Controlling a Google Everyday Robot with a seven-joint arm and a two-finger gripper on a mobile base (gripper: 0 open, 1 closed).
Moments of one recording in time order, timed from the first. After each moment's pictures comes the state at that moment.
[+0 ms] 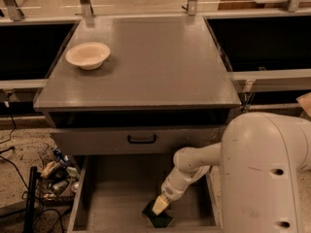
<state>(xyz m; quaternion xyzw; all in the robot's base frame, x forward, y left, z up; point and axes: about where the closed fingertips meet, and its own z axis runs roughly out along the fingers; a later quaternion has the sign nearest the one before) 0.446 -0.025 0.357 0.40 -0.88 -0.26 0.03</state>
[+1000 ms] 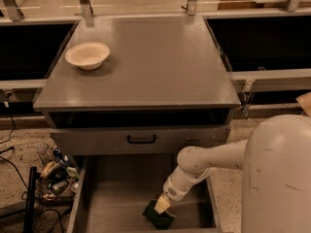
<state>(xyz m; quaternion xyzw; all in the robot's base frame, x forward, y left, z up) 0.435 -0.026 0.398 0.43 -0.86 -0.26 -0.01</state>
